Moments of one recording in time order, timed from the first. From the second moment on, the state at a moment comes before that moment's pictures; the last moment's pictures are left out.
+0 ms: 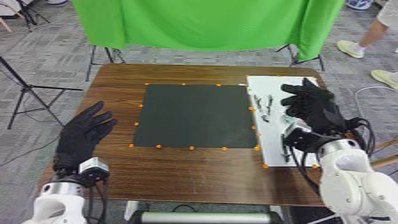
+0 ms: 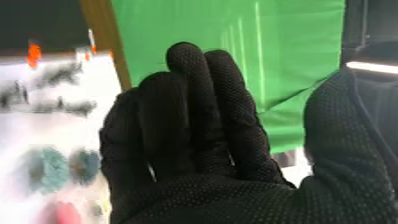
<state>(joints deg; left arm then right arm) 129.4 -66.3 -97.6 -127.6 47.8 13.8 9.7 -109.8 -52.9 87.1 -125.3 -54.9 24.5 7.3</state>
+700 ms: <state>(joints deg) 130.4 -65.7 -97.1 -127.8 47.7 13.8 10.1 -105.3 -50.0 75.6 -129.4 -112.7 13.2 53.5</state>
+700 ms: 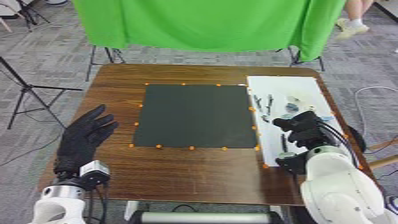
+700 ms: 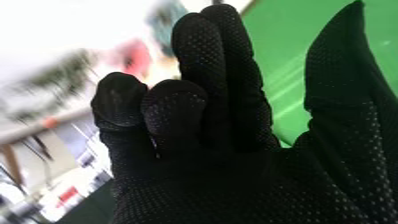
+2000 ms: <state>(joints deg) 130.7 -65.2 -97.0 -127.9 47.2 14.7 11.1 -103.0 -48.4 68.4 -126.1 -124.7 -1.0 67.6</state>
